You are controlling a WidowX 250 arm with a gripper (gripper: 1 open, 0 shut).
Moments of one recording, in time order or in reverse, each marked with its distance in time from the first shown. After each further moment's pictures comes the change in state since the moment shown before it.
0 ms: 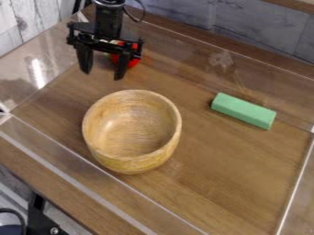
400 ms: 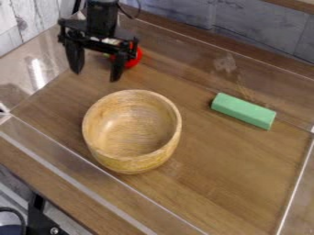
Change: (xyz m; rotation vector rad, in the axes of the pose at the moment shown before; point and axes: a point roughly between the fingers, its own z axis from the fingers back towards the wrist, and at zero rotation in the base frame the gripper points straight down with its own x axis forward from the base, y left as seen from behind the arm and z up) arm -0.014 0.002 -0.005 0.003 0.005 -0.023
